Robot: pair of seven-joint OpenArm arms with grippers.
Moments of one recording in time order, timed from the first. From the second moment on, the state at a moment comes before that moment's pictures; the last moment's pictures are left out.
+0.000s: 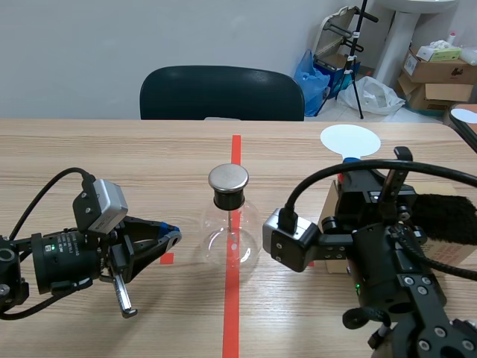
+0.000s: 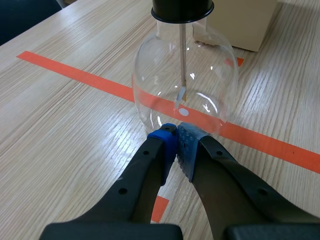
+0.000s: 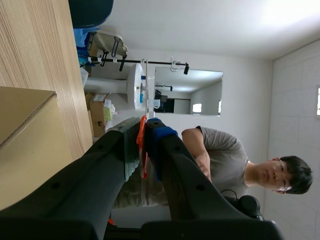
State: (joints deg) left arm -3.4 -28.5 26.0 60.3 8.7 -36.4 -37.9; right arm -21.1 21.3 -28.6 96.0 -86.7 -22.6 -28.0
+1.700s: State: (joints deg) left arm -3.4 -28.5 26.0 60.3 10.0 -36.4 -37.9; right arm -21.1 21.3 -28.6 96.0 -86.0 -22.6 -28.0
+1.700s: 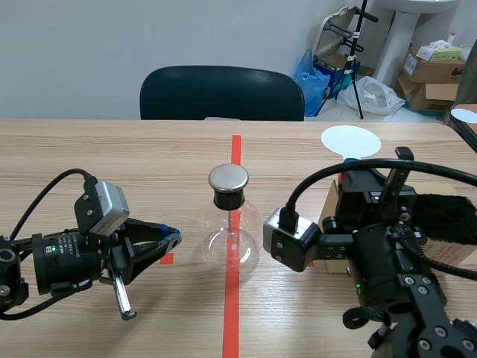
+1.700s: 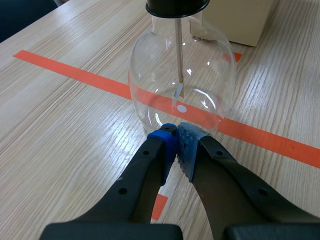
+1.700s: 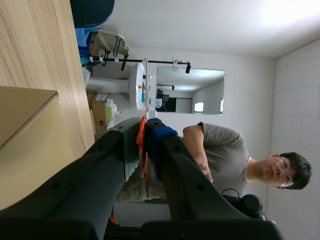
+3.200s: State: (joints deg) left arm -3.4 -28.5 26.0 60.3 10.0 -36.4 -38.0; right arm -34.4 13.4 -4.6 95.9 -82.5 -38.4 0.5
